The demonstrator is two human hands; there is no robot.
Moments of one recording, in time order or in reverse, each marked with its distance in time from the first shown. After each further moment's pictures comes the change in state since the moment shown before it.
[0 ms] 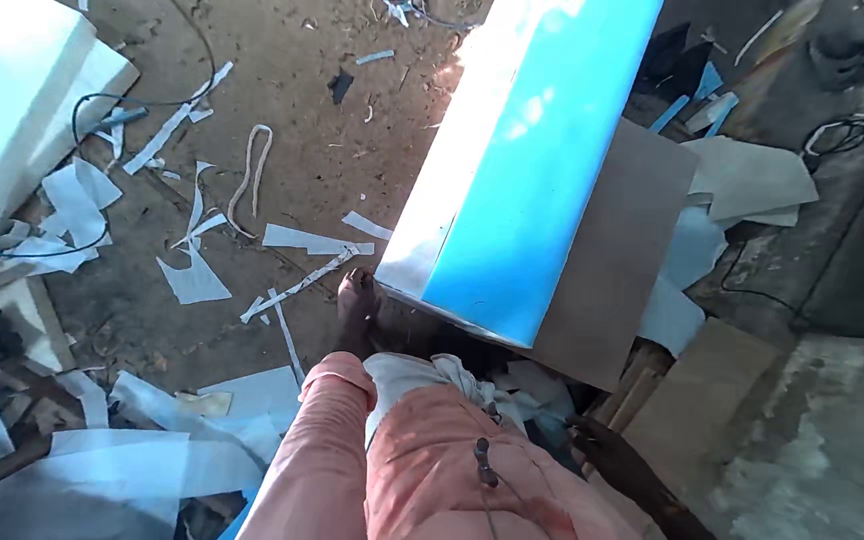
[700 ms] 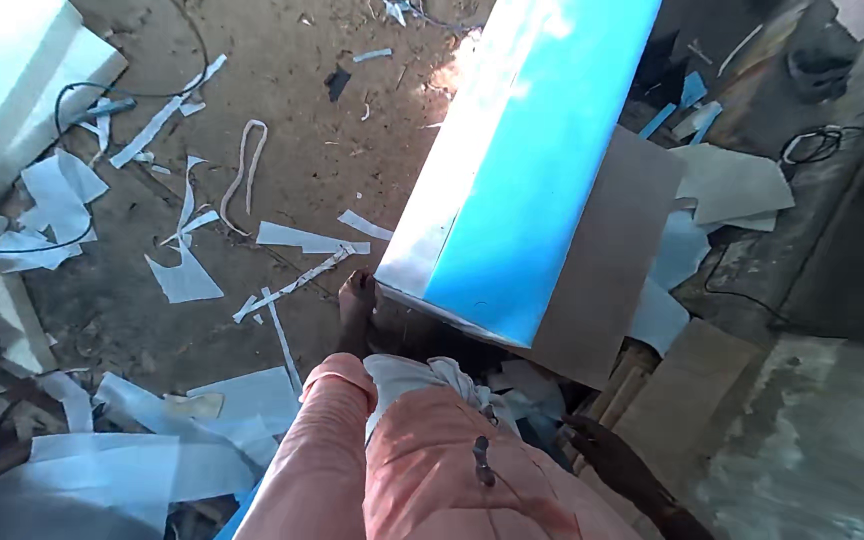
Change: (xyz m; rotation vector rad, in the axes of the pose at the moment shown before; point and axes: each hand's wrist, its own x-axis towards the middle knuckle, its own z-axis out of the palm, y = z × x) left_hand 0.003 -0.009 0.010 -0.125 0.012 -0.088; right_hand -0.009 -0.007 0.001 -0.011 0.006 0.001
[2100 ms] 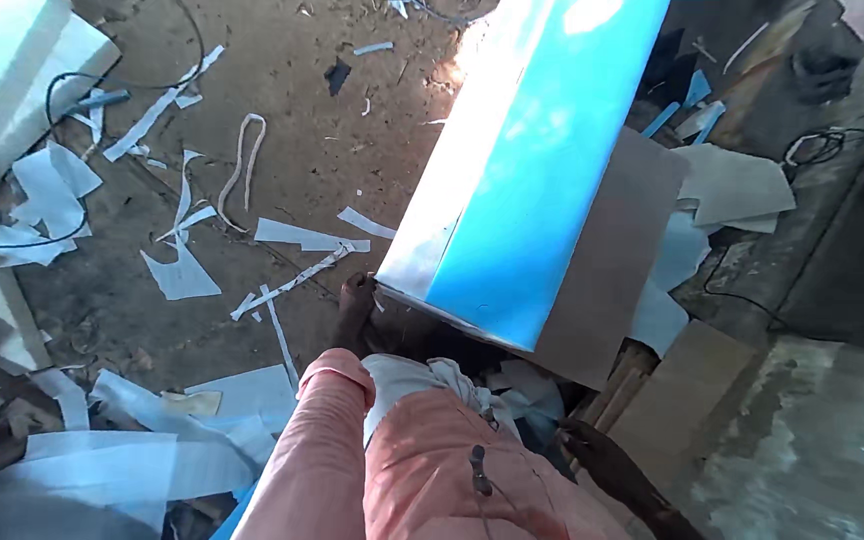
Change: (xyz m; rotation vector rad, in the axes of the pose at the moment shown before) left_hand 0.017 -0.014 0.006 -0.312 -0.156 -0.180; right_hand 0.002 -0.014 0.006 0.018 -0.030 0.018
